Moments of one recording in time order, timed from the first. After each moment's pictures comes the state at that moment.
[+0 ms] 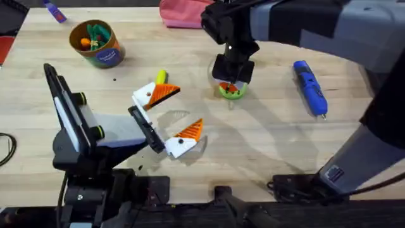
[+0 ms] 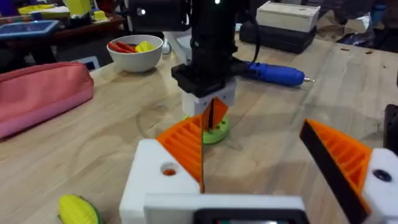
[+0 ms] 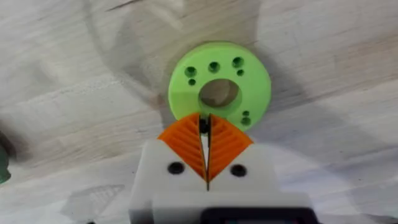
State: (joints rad) left arm -0.01 0.01 0.01 -0.09 0.95 0.07; right arm 0.61 1.95 1.50 -1.09 0.08 0.96
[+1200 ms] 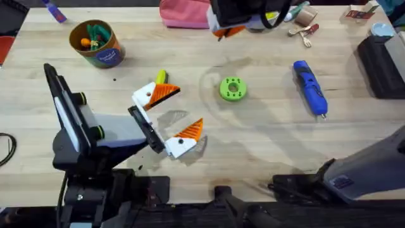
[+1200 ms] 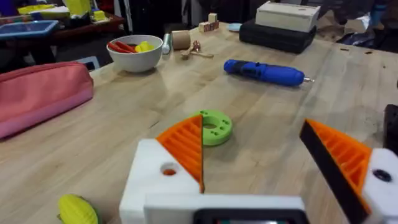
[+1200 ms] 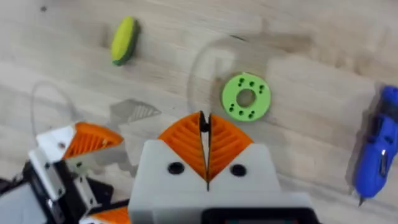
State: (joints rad) left arm -0.01 0.01 0.01 -0.09 0.95 0.07; right arm 0.73 1.79 2.11 -1.47 0.13 0.42
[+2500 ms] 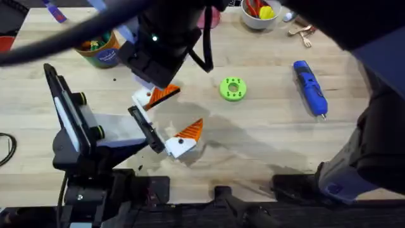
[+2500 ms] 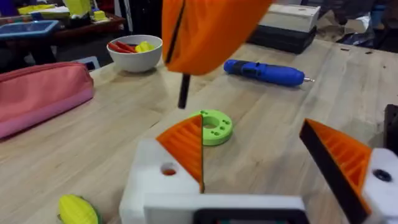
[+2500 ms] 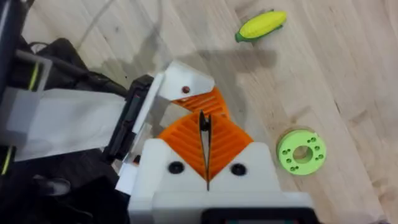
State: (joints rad) left arm -0.01 0.01 0.01 -0.09 0.95 0.07; right arm 1.05 1.96 2.28 -1.47 0.00 -0.01
